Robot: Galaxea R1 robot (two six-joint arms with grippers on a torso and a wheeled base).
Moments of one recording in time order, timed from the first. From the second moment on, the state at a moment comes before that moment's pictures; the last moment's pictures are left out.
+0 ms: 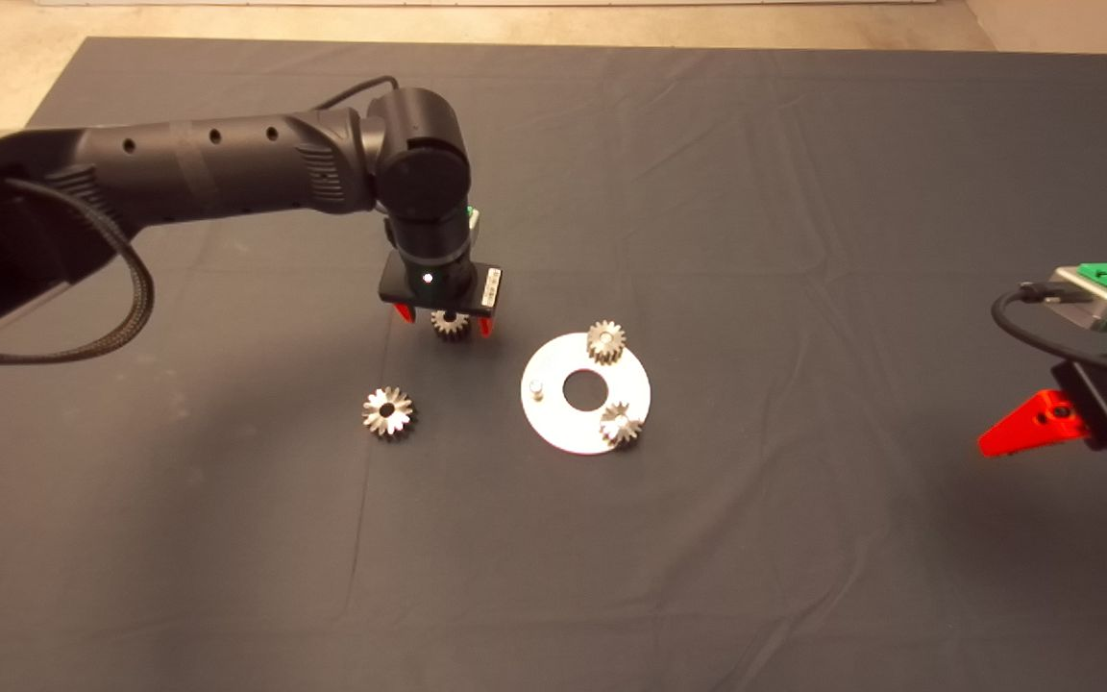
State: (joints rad) left arm -0.41 2.73 -1.41 0.37 1.52 -1.20; right arm 0.66 1.93 -0.55 0.05 -1.53 1.37
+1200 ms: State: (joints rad) left arm -0.36 2.75 -1.50 0.36 1.52 -1.11; right arm 0.66 1.93 -0.55 0.05 -1.53 1.37
